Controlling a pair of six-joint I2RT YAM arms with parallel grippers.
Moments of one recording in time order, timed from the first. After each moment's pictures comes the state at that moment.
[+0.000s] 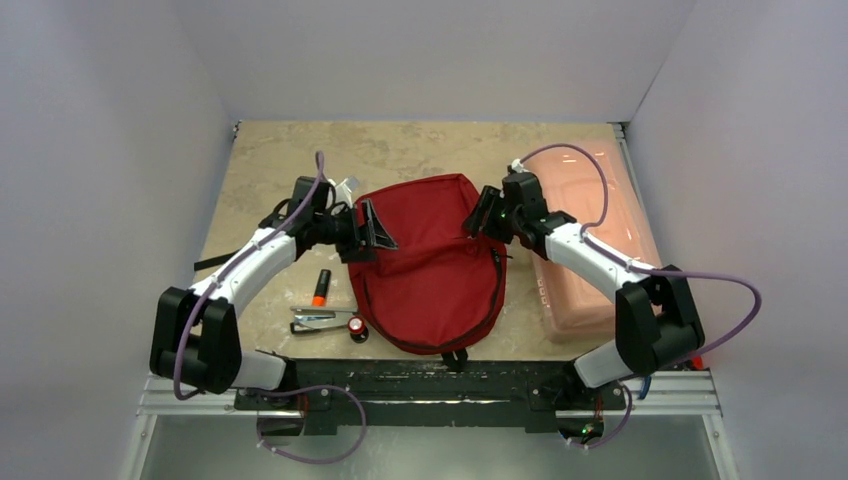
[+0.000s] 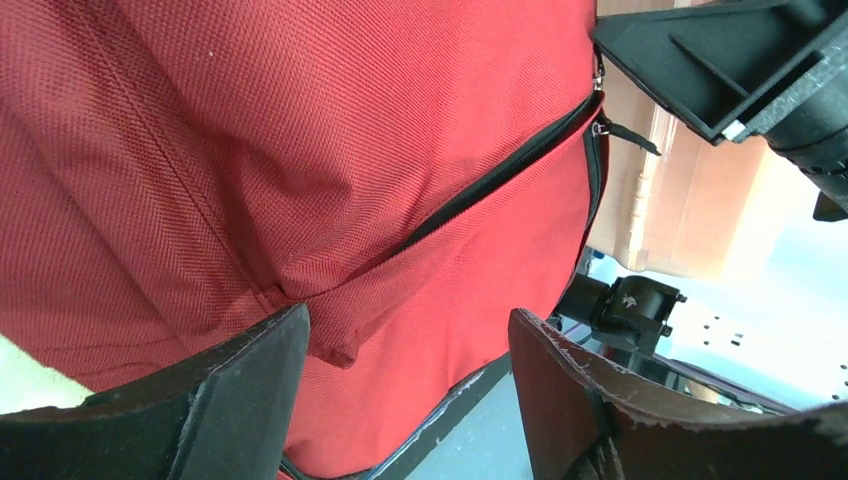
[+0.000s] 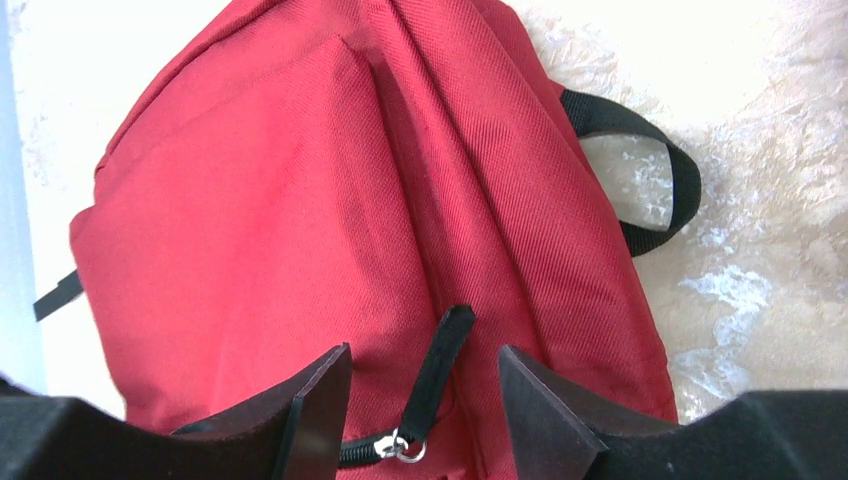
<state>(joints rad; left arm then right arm) -0.27 1.35 0.91 -0.41 0.63 -0.62 0.42 1.50 0.97 -0.21 -0.06 0.70</state>
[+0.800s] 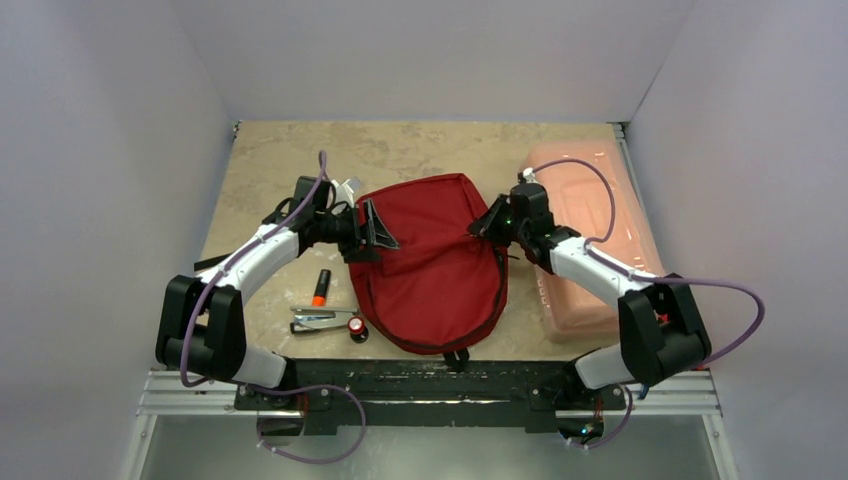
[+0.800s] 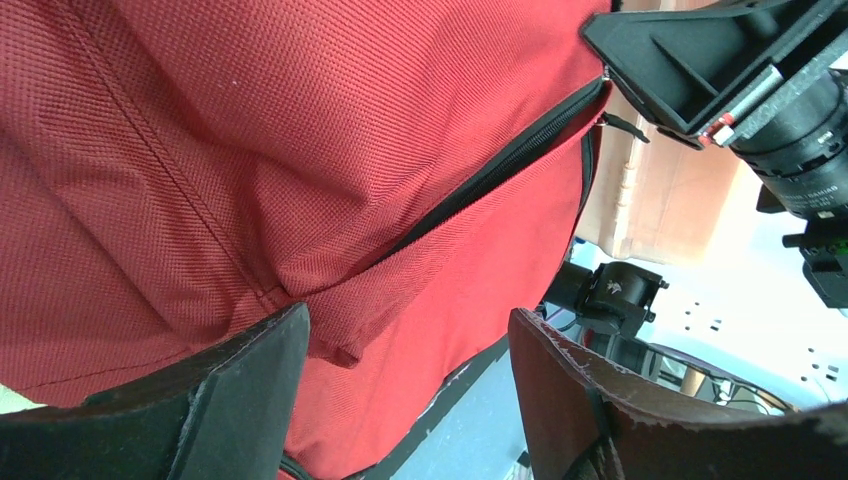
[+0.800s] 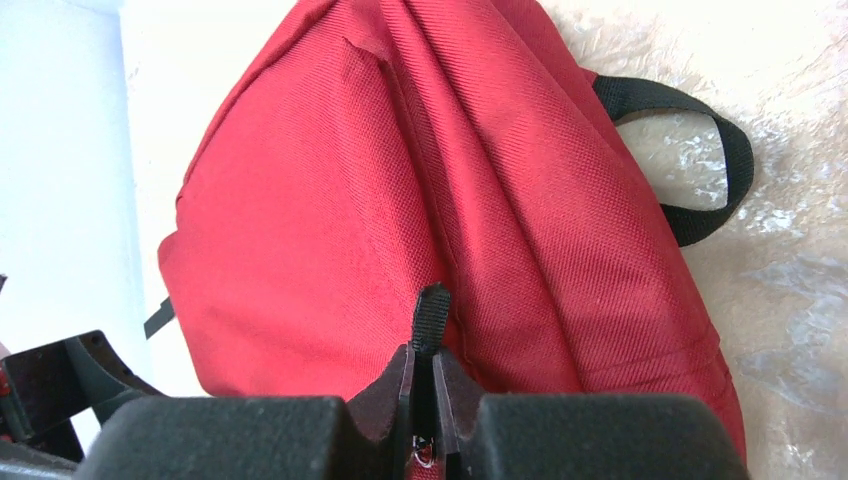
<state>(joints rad) -0.25 1.44 0.91 -0.36 0.73 -0.62 0.39 1.45 0.82 0.01 -0.13 0.87</state>
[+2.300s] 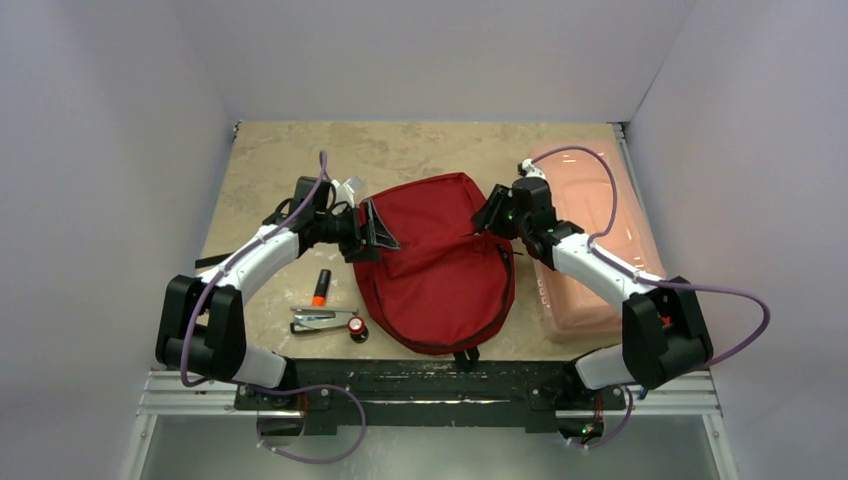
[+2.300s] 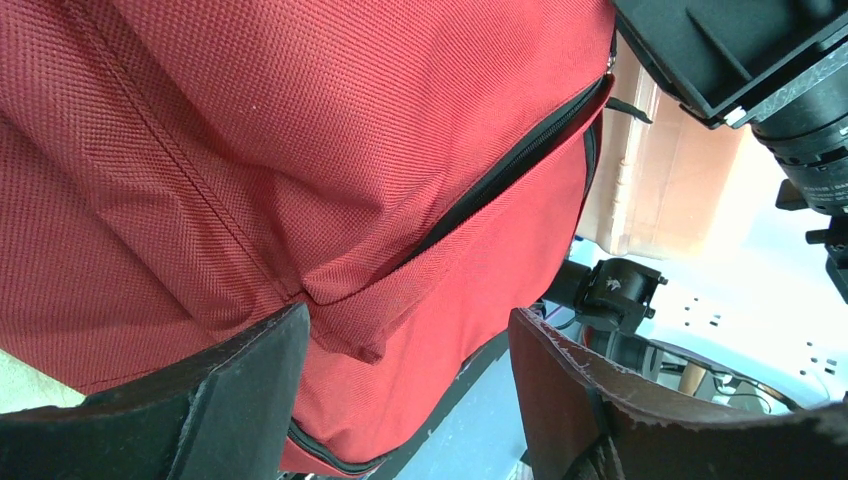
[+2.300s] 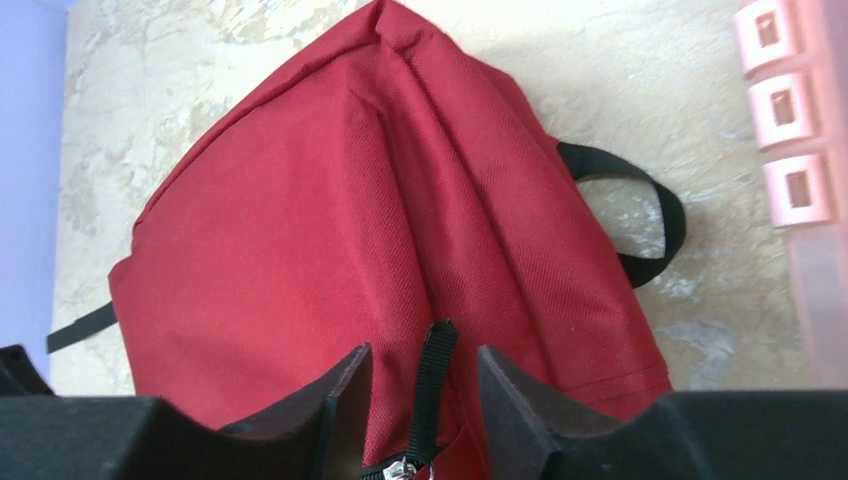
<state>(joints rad) -0.25 1.44 0.90 -0.34 0.74 -0.62 0.40 1.41 0.87 -0.06 0.00 0.68</state>
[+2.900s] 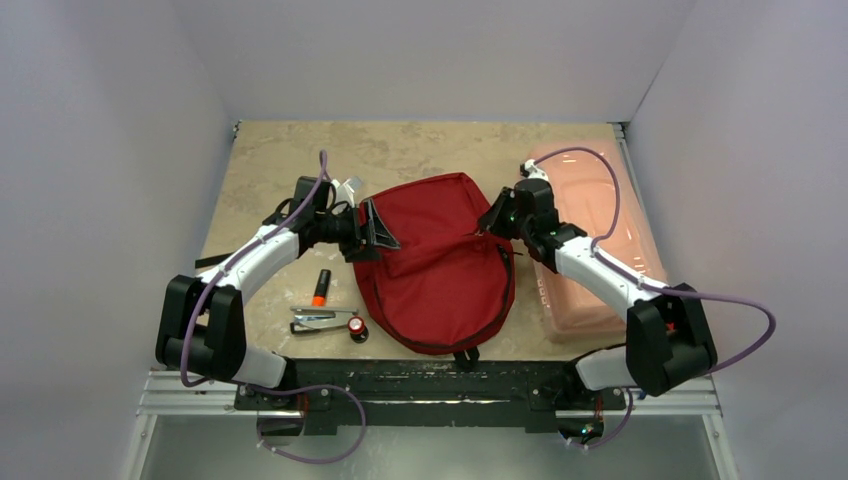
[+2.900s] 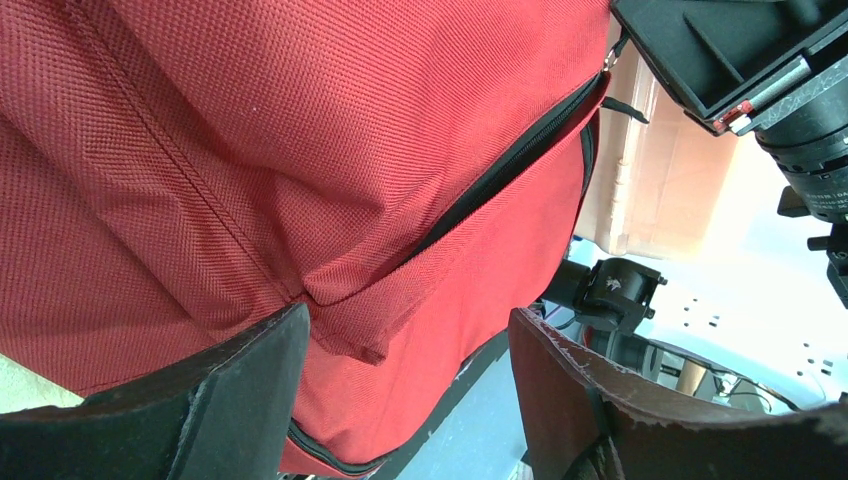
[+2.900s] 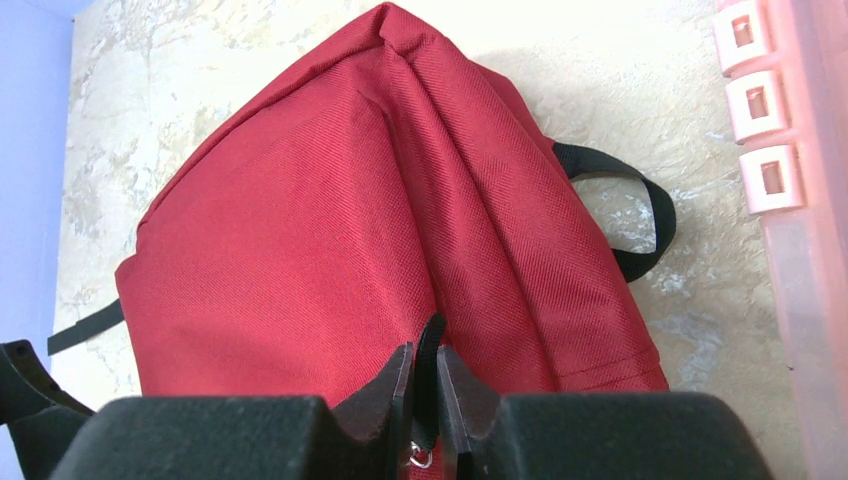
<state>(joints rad) -0.25 1.44 0.90 -0.33 0.74 -0.62 0.40 1.39 0.85 -0.05 -0.01 0.68</state>
